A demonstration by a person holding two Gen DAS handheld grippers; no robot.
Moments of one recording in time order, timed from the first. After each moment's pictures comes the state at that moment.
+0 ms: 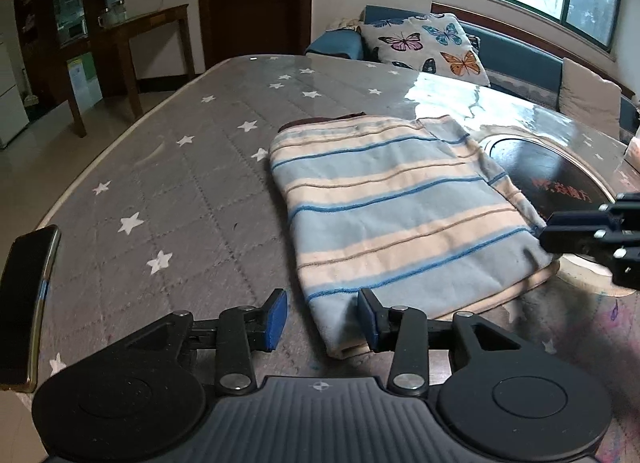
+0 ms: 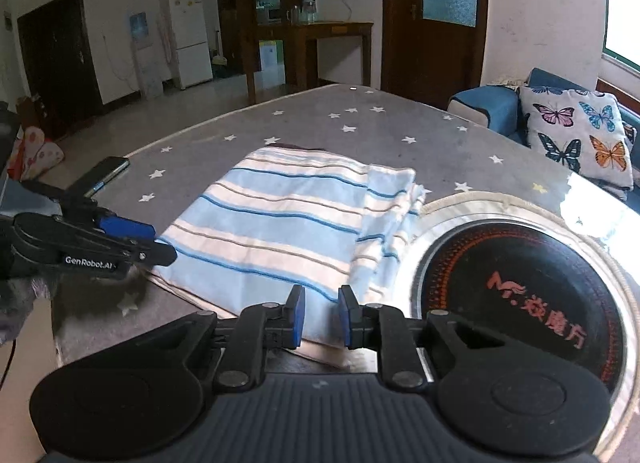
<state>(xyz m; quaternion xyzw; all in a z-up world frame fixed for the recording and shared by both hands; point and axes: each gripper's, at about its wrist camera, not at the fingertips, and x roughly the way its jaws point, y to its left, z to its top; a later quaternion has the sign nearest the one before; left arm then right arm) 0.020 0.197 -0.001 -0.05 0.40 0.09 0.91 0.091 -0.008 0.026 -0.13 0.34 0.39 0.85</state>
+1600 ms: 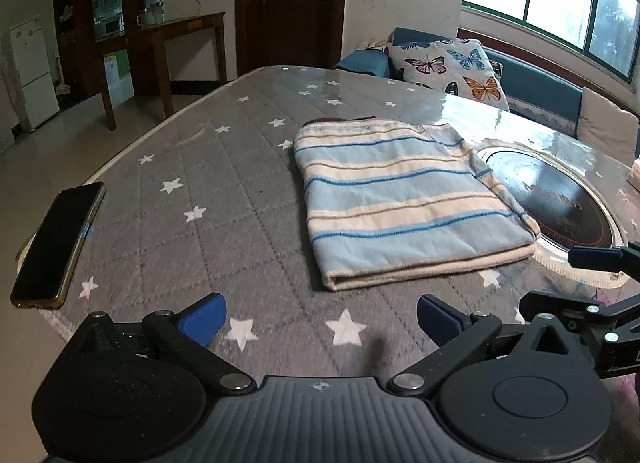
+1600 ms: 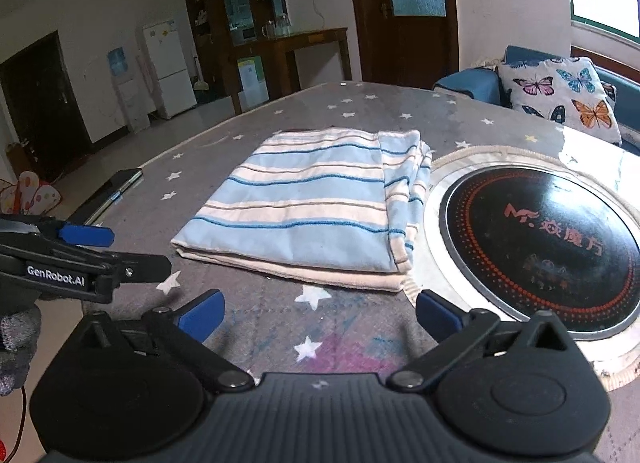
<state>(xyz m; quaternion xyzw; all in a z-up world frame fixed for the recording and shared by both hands) -0.041 0.173 0.008 -0.08 0.37 0.14 0.92 0.036 -0.021 0.008 -0.06 0.34 0.37 0.86</state>
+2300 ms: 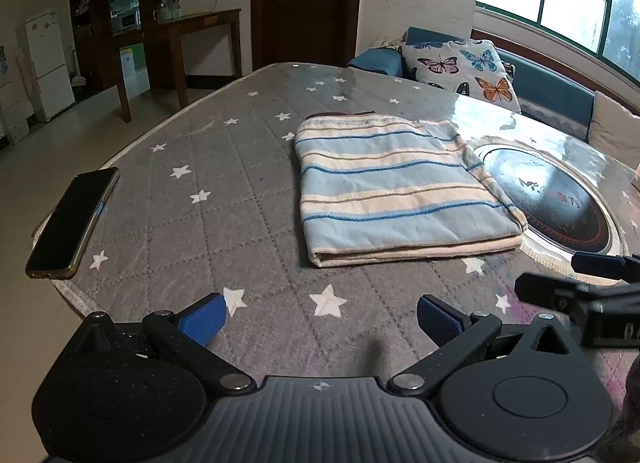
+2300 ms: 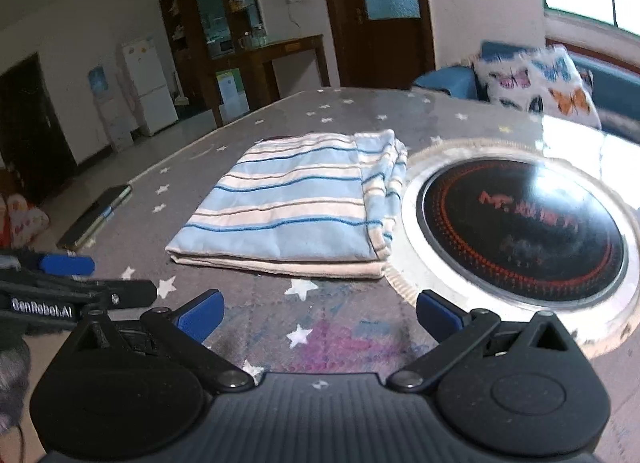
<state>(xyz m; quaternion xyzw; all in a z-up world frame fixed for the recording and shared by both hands) -0.054 0.149 0.012 -0.08 0.37 0.16 0.91 0.029 -0.037 0.011 -0.02 0.35 0.34 0.88</state>
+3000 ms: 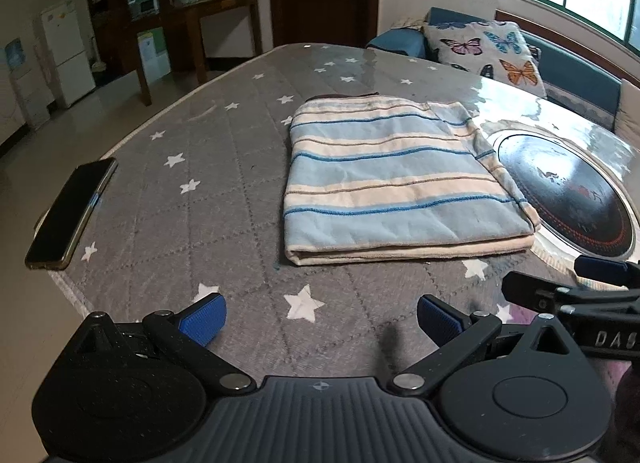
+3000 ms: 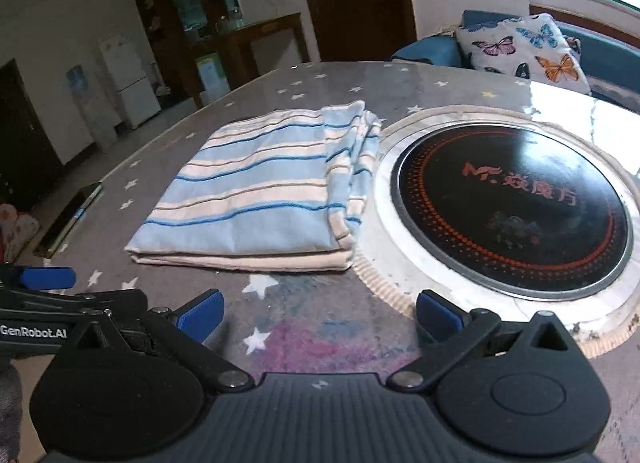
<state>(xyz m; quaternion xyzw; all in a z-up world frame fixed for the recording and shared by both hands) -0.024 0.127 0.007 -0.08 0.40 0.21 0.89 0.059 -0.035 -0.009 -0.02 0.38 0.31 0.87</state>
